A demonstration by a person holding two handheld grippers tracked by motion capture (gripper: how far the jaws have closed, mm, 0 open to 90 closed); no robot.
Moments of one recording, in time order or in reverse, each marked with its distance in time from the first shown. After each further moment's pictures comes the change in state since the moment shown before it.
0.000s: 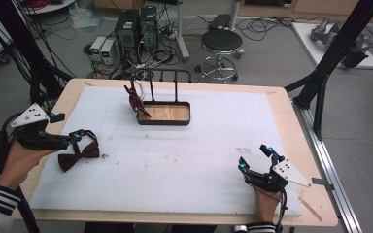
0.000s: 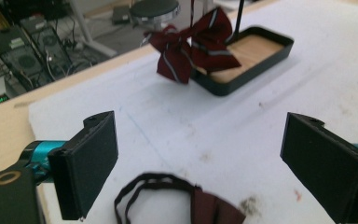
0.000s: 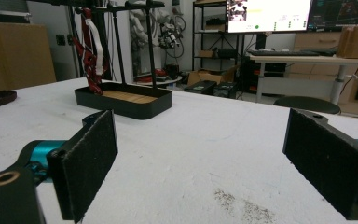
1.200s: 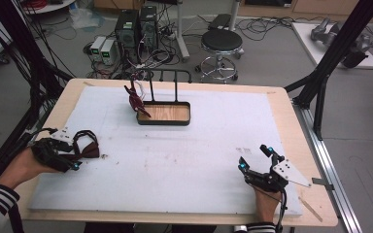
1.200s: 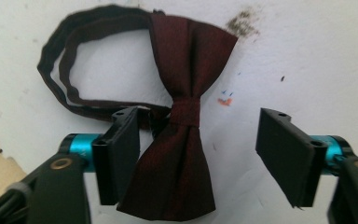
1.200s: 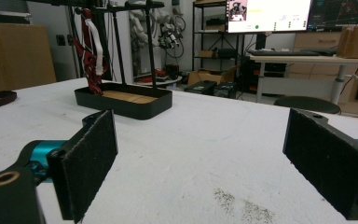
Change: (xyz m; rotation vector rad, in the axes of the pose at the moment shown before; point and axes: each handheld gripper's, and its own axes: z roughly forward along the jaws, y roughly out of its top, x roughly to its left) left arm -0.004 -0.044 0.033 0.607 -0.154 0.181; right arm 0.000 0.000 0.000 0.003 -0.001 0.006
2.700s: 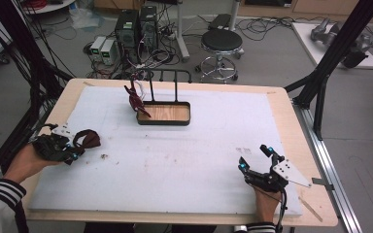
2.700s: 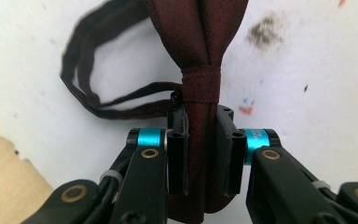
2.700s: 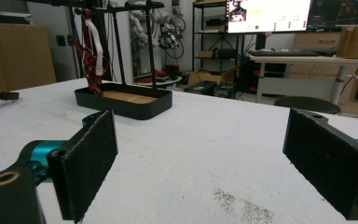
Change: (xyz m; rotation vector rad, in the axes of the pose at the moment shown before) left arm 0.008 0.007 0.000 -0.021 0.026 -0.015; right arm 0.000 0.000 0.000 -0.003 0.001 0.000
